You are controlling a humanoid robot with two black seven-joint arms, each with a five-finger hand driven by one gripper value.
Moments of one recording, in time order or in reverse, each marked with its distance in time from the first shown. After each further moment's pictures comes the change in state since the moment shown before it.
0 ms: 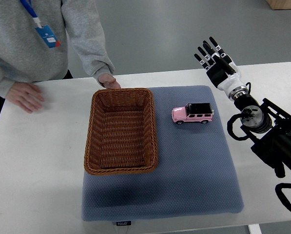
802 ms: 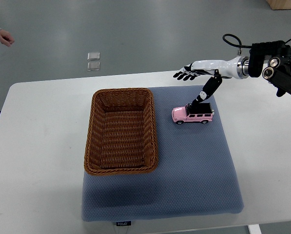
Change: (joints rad) left arm 0.000 0.000 0.001 0.001 0.000 0.000 0.000; right arm 0.405 -0.371 -0.720 0.315 -1.193 0.146 -0.087
